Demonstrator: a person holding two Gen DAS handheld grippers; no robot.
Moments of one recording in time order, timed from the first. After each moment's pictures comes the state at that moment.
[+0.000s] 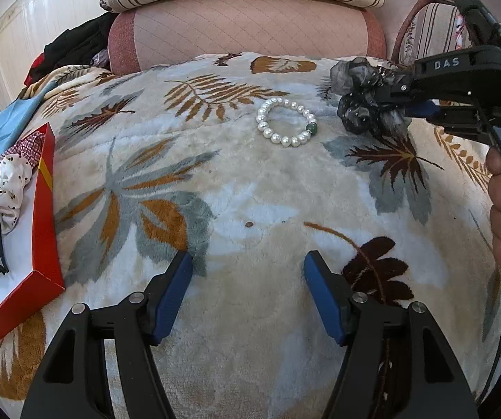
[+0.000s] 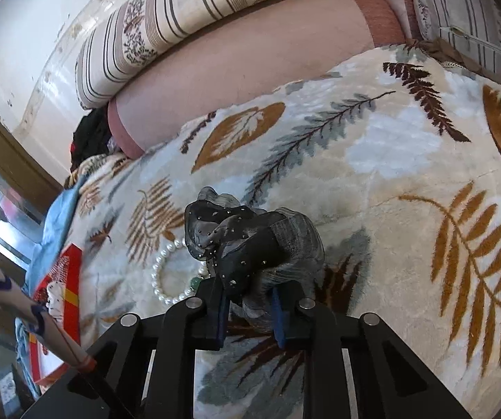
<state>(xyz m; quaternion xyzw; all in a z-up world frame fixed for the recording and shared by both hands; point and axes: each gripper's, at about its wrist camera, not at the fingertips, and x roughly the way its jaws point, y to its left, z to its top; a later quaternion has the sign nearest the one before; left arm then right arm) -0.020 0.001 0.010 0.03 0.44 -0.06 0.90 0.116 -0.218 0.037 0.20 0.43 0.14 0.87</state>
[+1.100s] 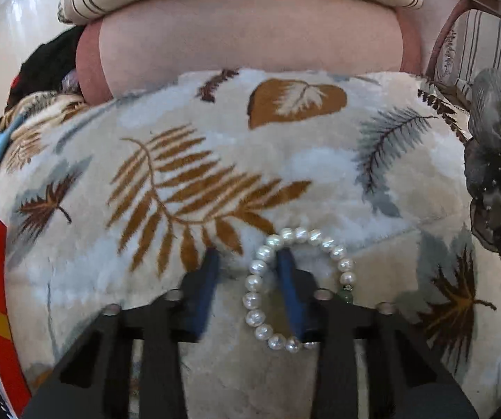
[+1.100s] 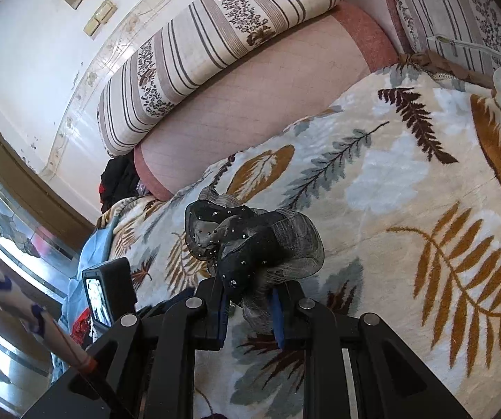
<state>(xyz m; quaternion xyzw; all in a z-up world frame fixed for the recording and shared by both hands) 0.138 -0.035 0.015 0.04 0.44 -0.04 0.90 0.104 -0.251 0.073 0.27 0.37 0.16 0.88</state>
